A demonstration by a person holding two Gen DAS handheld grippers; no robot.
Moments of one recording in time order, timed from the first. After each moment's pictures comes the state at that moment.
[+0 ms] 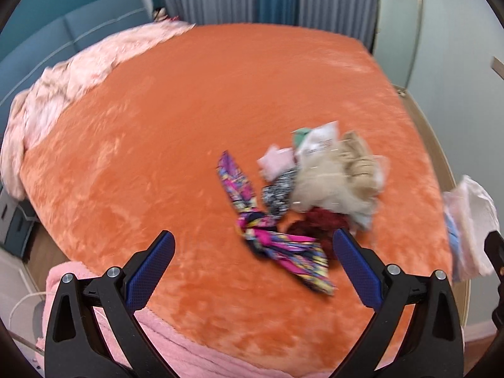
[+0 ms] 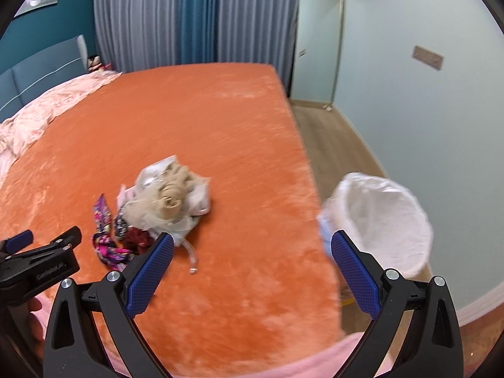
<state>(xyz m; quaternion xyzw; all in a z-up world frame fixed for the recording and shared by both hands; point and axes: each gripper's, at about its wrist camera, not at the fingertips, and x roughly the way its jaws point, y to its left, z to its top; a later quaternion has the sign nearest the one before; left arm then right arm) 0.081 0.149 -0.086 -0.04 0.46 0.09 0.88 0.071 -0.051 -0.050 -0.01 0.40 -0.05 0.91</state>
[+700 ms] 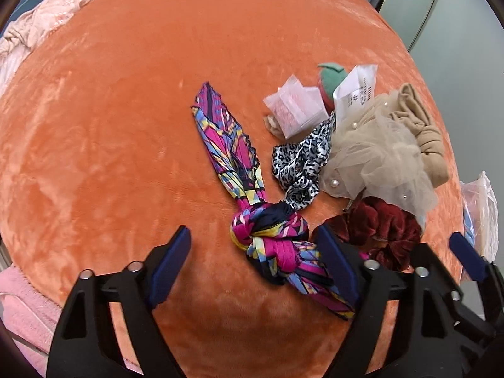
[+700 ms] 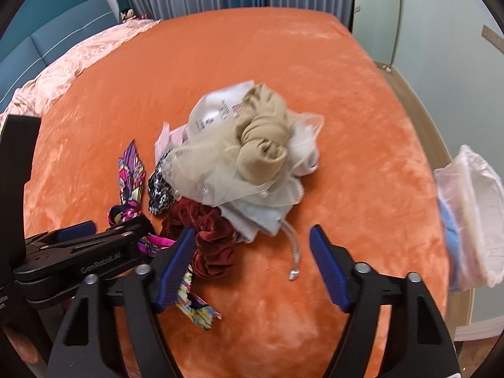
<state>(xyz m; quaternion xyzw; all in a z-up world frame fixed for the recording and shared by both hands) 0.151 0.181 -0.188 -0.10 0.56 0.03 0.82 0.145 0.030 -0.163 0.00 0.51 0.05 0.86</state>
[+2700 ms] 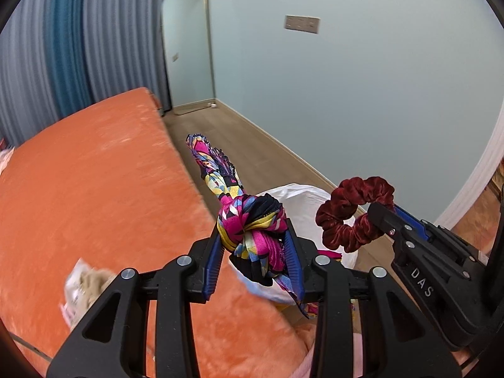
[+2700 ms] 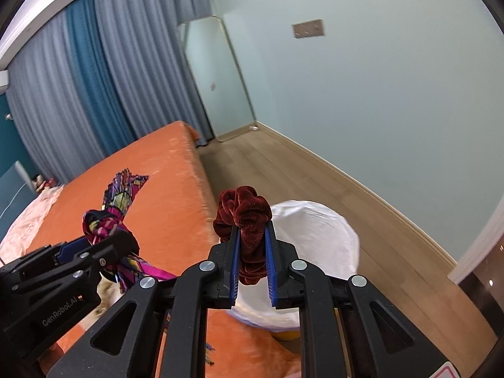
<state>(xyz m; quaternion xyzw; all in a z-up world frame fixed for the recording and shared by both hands) 0.118 -0.168 0.022 0.10 0.34 -0.33 0.87 0.037 -0.286 -0.004 0.18 0.29 -0.22 0.91</state>
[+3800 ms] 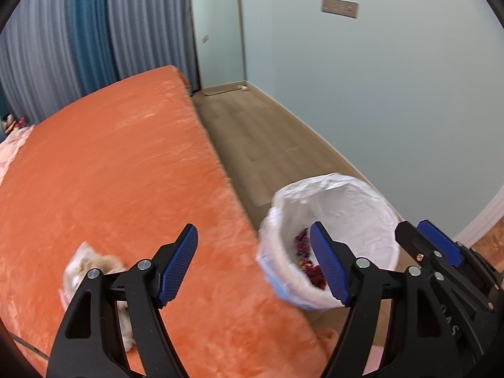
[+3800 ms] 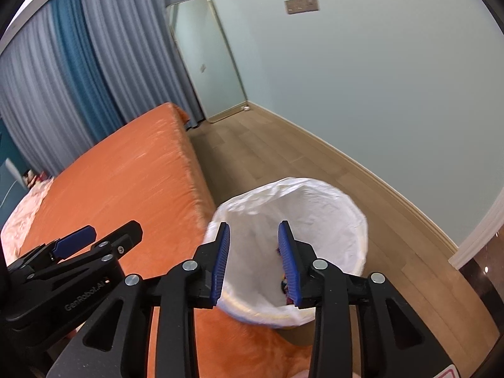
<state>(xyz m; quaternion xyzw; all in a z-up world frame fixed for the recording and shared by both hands) 0.156 -0.158 -0.021 0.09 0.38 -0.24 0.89 0.071 -0.275 -0.036 0.19 0.33 -0.21 0.90</state>
